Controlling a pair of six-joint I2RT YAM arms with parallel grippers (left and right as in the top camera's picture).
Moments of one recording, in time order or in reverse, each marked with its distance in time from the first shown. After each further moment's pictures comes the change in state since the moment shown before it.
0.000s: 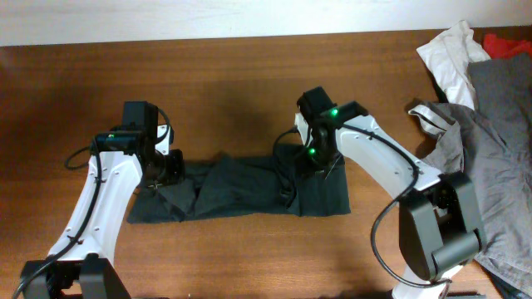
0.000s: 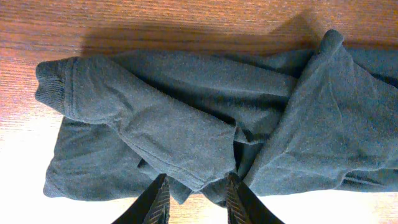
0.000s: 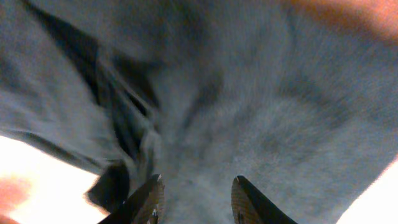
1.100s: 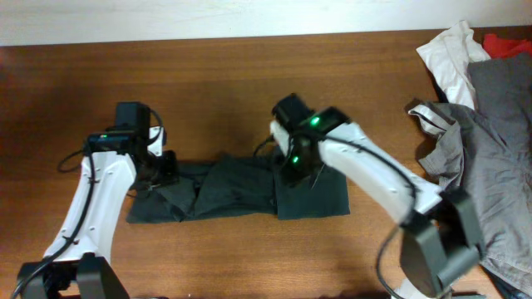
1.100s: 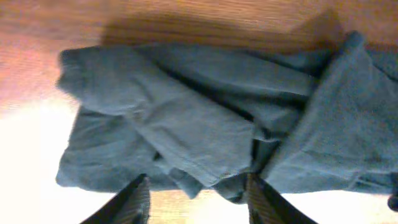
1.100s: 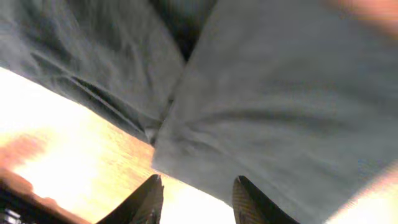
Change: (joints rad) left arm 0.053 0.000 0.000 -0.023 -0.002 0.003; right arm 0.129 -0.063 0.108 -0.124 0.028 -0.054
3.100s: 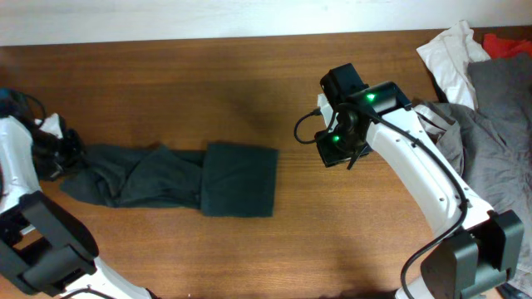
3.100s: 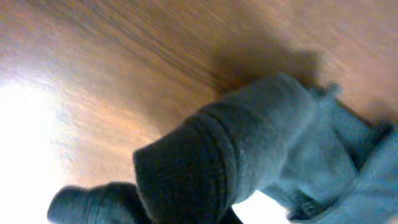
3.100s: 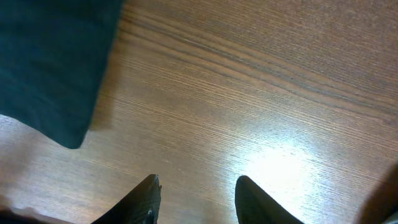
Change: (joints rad) left arm 0.498 0.389 0.562 -0.305 0.090 0.137; right arm -0.188 -0.097 0.085 -0.168 0.112 -0.008
